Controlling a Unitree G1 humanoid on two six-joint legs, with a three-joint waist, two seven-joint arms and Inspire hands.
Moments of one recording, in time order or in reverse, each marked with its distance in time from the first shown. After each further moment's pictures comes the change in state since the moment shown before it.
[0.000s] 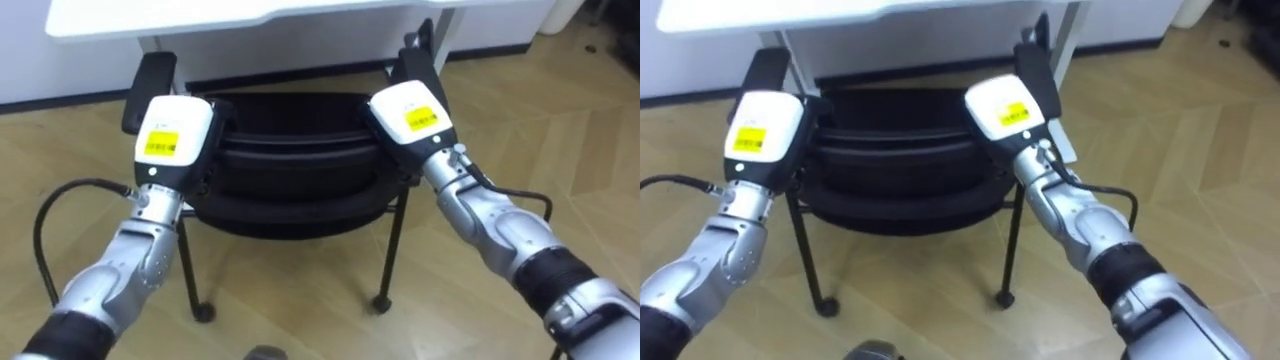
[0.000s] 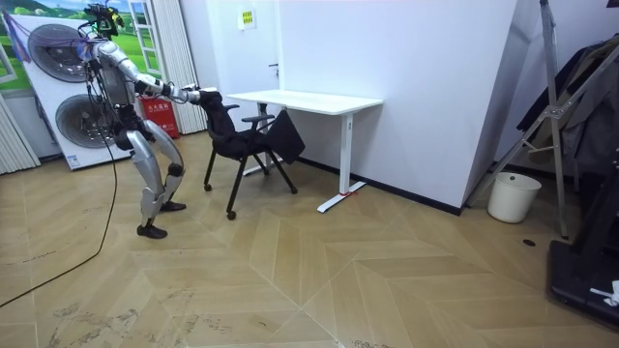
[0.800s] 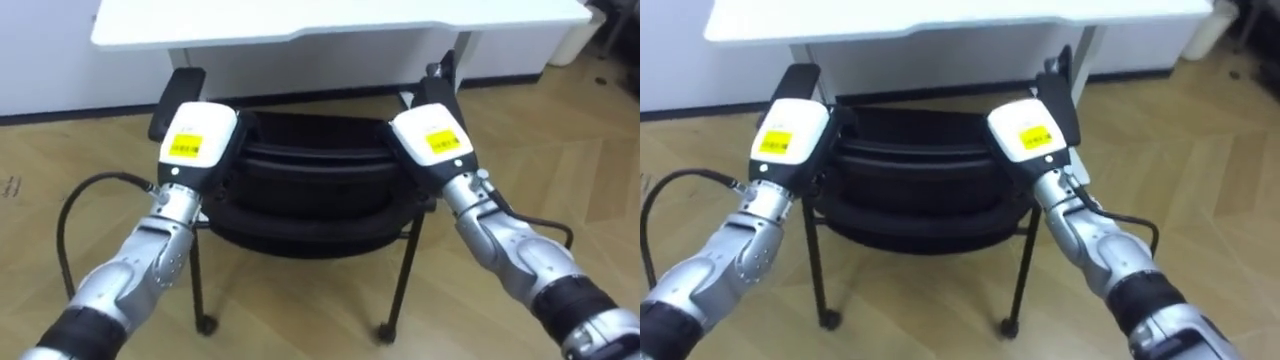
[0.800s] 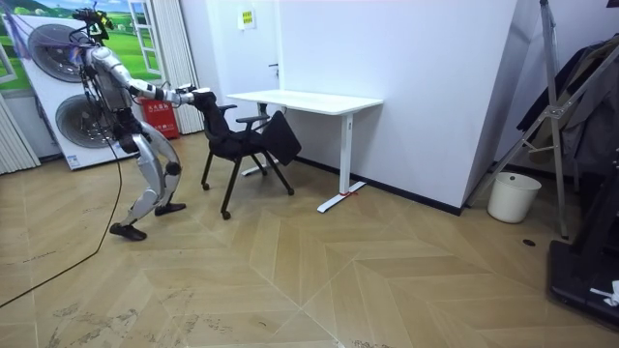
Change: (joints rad) left arm 0.024 -0.014 0.042 -0.038 -0.017 -0.040 -0.108; right arm 0.074 -0.025 -0.040 -0.050 -0.025 -0.042 -0.038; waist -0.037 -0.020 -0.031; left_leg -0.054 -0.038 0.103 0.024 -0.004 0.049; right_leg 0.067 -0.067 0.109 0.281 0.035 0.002
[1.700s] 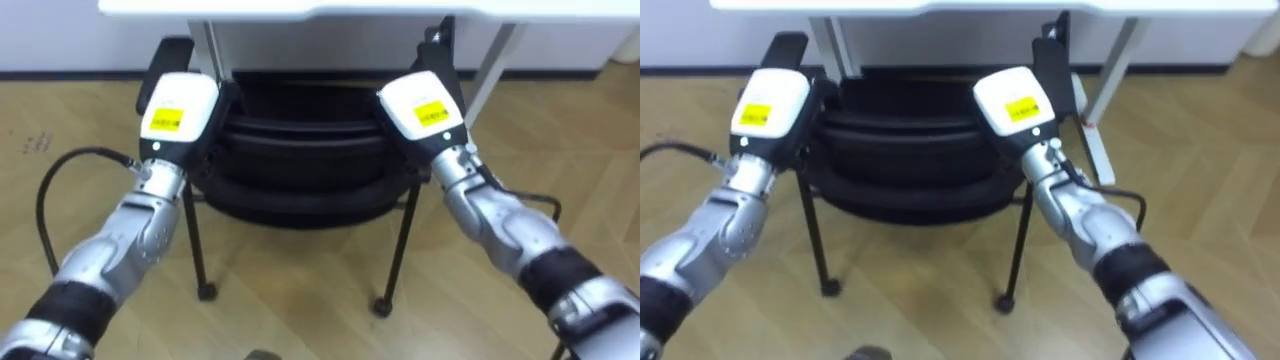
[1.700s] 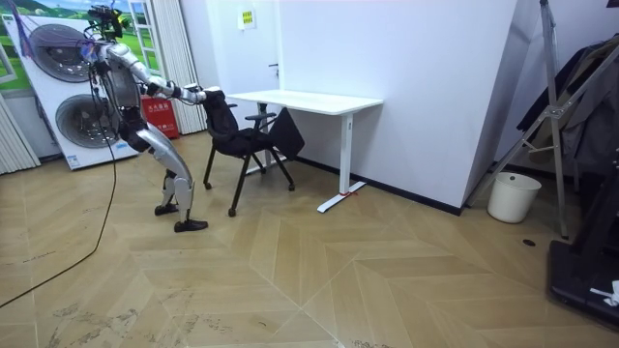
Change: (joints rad) left arm -0.091 0.013 0.015 0.078 -0.026 -0.027 0.031; right arm -0.117 0.014 0.049 0.048 -0.003 0.029 -0.020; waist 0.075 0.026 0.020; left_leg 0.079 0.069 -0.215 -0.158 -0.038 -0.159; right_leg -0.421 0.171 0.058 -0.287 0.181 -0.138
